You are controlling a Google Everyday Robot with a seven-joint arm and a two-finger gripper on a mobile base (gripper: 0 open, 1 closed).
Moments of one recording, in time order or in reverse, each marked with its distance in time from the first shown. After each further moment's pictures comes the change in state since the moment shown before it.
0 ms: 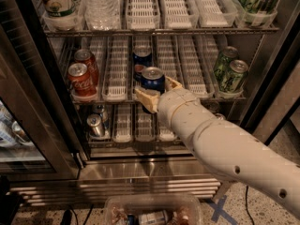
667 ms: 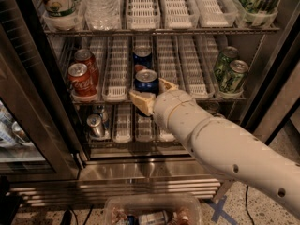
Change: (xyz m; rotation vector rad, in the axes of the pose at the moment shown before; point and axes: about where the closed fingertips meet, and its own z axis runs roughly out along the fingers) arm 0.001 0.018 -0.002 -0.061 0.023 -0.005
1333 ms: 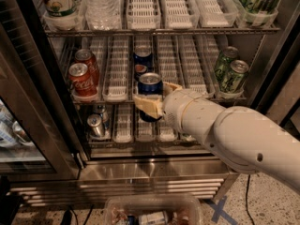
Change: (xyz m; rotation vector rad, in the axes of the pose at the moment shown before) arm 0.006 -0.002 -0.015 -0.127 0.065 0.032
